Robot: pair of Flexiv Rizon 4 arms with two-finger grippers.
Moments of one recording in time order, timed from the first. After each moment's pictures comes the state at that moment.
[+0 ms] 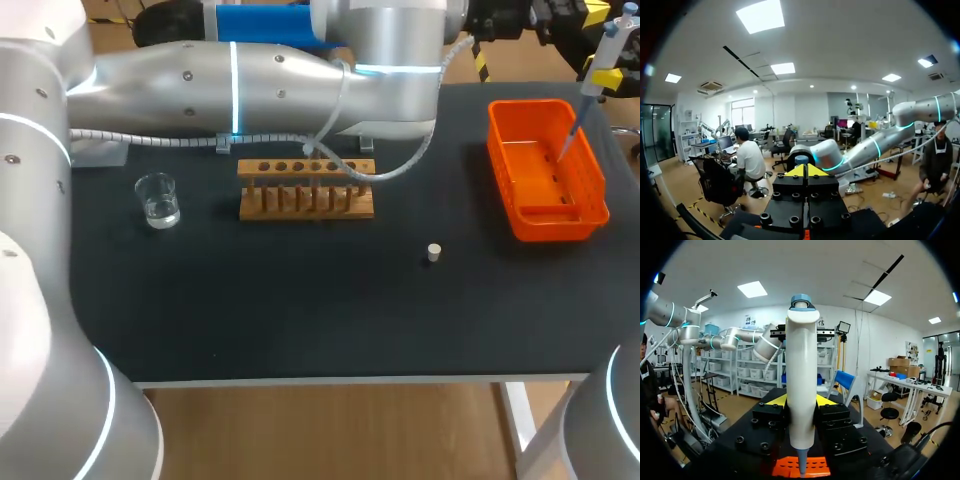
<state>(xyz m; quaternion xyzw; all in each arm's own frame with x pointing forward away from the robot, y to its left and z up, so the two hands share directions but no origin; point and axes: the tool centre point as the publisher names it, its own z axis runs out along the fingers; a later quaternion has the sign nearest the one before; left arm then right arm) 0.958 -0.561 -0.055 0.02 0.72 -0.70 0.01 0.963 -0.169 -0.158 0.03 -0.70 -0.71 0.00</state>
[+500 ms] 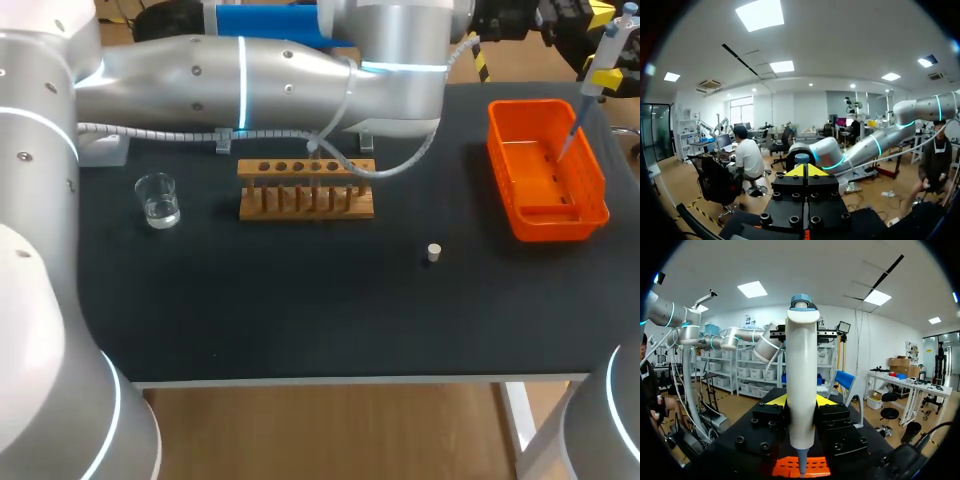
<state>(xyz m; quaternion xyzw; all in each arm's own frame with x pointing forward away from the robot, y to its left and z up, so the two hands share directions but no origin) 0.959 -0.570 -0.060 0.02 0.72 -0.69 0.01 0.963 -0.169 -0.158 0.03 -0.70 -0.71 0.00</state>
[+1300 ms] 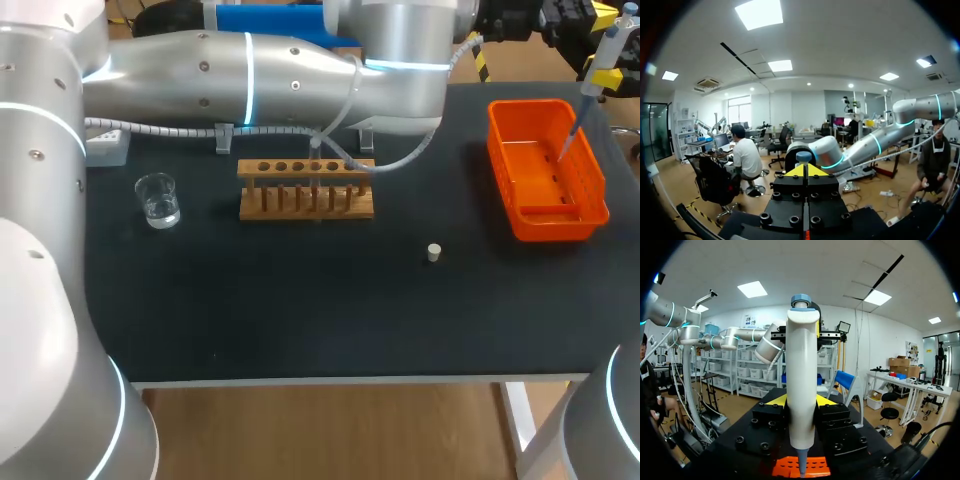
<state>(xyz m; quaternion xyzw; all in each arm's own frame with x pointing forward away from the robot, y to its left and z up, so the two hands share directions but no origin) 0.961 -0.577 -0.065 0.03 0.72 -0.69 0.00 0.963 -0.169 -0.158 0.03 -0.70 -0.71 0.00</state>
